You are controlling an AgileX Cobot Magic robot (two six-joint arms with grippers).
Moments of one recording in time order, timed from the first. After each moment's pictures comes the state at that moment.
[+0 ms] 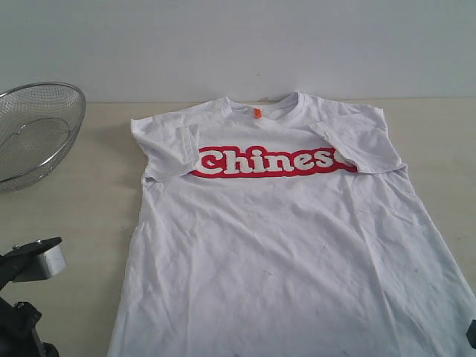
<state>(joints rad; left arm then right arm) -0.32 1.26 -0.44 -0.76 0.93 0.54 -0.37 1.70 -0.53 0.19 0.94 -0.07</state>
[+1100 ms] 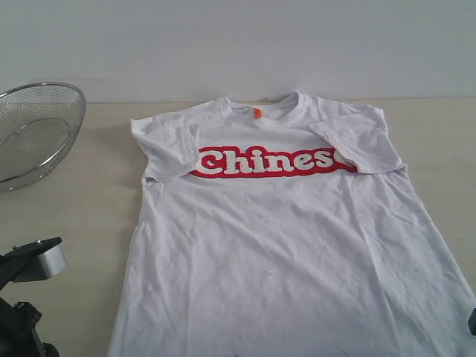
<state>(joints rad) -0.32 1.26 -0.44 -0.76 0.94 0.54 -0.37 1.70 -0.55 0.14 0.91 0.06</state>
